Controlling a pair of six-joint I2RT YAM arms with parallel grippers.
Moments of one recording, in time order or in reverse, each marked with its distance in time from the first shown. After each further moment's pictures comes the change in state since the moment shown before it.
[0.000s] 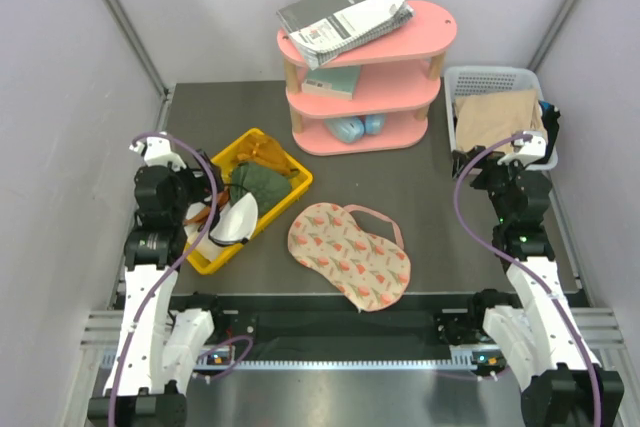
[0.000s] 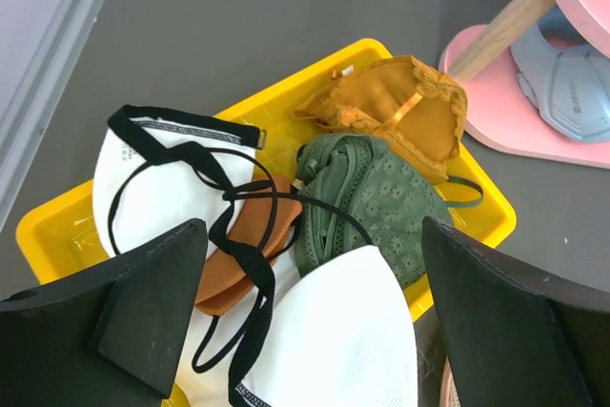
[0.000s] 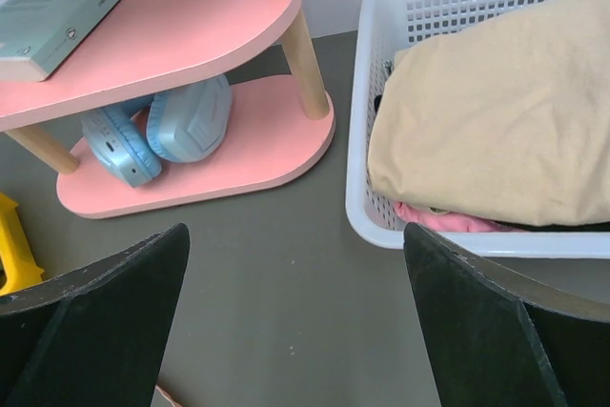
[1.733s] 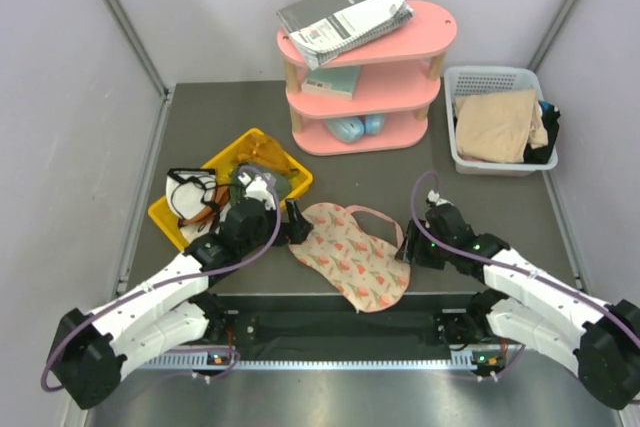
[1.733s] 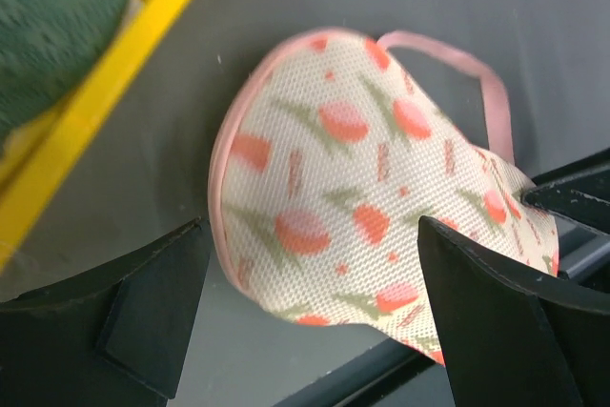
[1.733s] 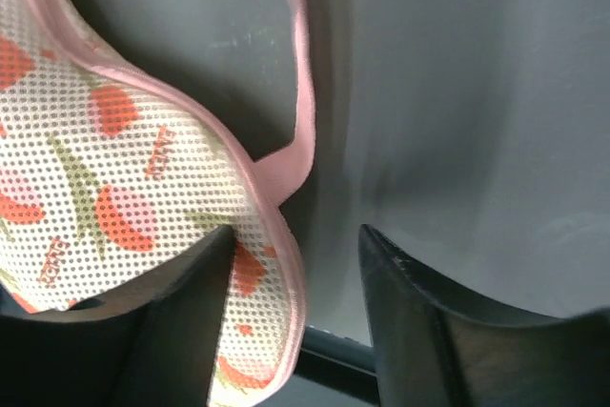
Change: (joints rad) left arm -0.723 0.142 -0.306 0.237 -0.041 -0.370; right arm 0.618 0.152 -0.123 -0.592 0.061 0.487
